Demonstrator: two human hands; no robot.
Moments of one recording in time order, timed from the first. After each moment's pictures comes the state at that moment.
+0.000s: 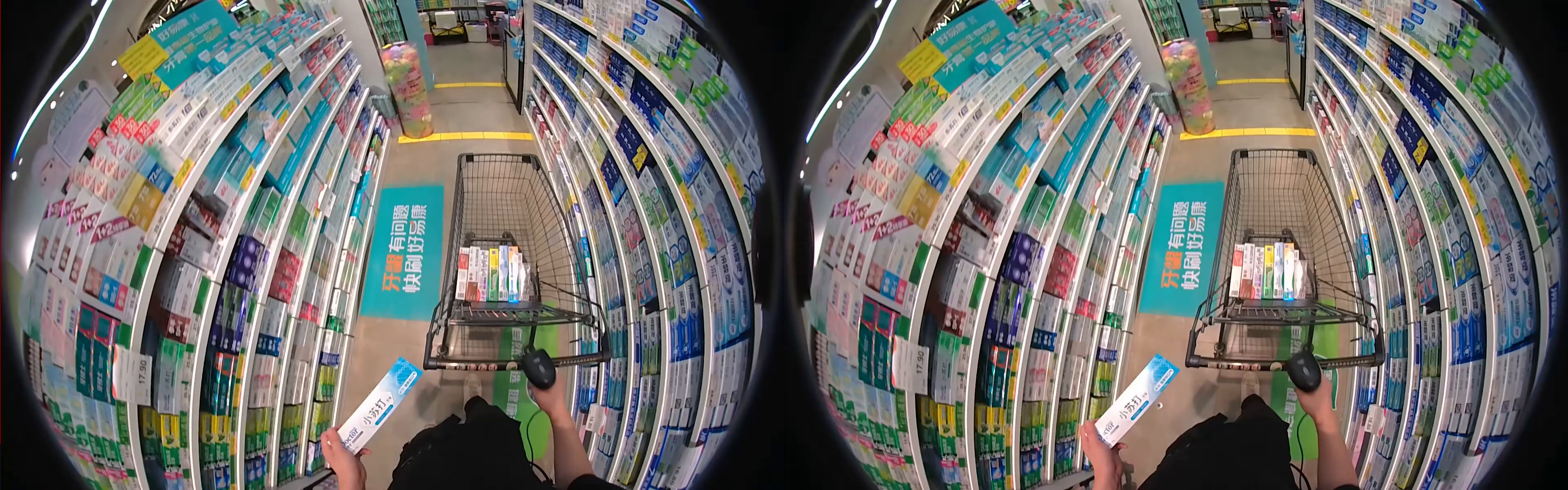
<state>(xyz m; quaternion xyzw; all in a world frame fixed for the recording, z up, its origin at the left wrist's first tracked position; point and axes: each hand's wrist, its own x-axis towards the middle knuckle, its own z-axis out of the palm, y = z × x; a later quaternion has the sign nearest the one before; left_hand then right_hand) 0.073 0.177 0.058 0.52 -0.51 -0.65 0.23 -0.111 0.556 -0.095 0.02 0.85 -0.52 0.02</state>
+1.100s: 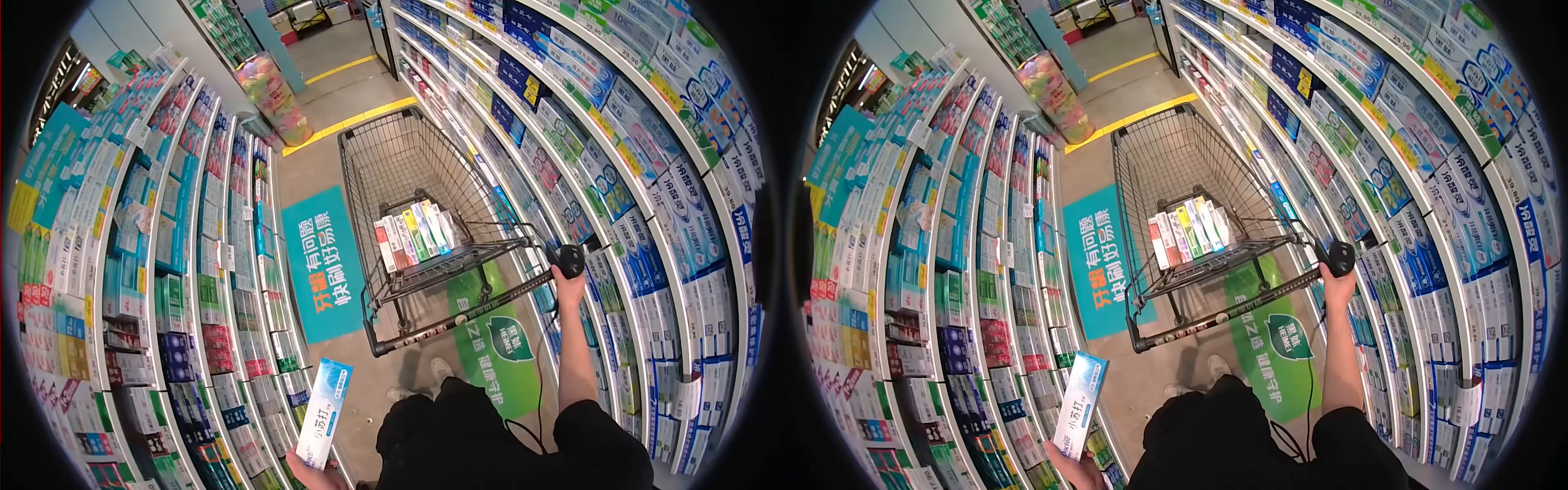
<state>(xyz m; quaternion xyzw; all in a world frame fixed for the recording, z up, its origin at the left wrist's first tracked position) -0.065 0.225 0.086 0.50 -0.59 -0.59 0.25 -0.284 0.751 -0.101 0.38 0.76 -0.45 -0.26</state>
